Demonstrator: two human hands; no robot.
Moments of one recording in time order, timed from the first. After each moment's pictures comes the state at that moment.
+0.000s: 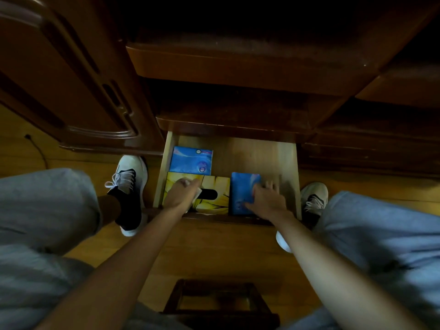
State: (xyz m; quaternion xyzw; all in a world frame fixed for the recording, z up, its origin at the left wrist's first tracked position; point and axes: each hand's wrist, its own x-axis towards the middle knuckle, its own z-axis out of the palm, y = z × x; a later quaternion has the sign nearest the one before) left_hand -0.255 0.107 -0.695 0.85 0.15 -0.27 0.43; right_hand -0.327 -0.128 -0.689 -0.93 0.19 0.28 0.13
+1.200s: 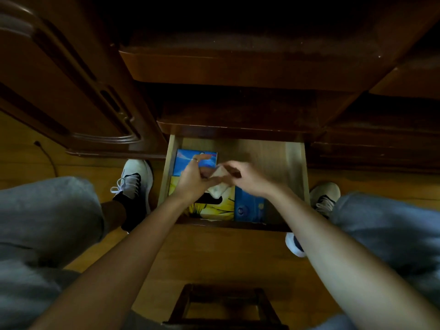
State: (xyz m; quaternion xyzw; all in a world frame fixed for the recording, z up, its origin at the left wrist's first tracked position) left_hand -0.219 0.086 -0.658 0.81 -0.04 -0.27 0.52; right_hand -0.251 -0.108 -0.672 -0.83 0.04 0.26 0.50
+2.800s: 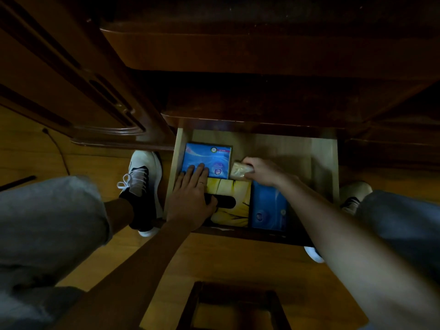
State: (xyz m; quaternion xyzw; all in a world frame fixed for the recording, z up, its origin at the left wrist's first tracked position) left_hand -0.236 0.126 -0.728 0.97 -0.20 -0.15 0.06; right_hand -0.197 -0.135 -0.770 -0.89 0.05 0.31 0.34
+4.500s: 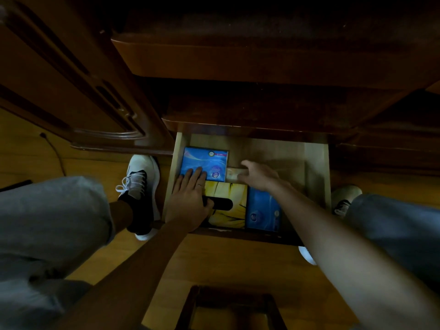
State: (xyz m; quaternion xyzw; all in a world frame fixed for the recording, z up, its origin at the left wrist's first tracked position) left_hand -0.234 0.128 -0.727 0.96 -0.21 -0.16 0.07; right_hand -0.204 -0.120 -0.738 -0.90 0.10 0.32 0.27
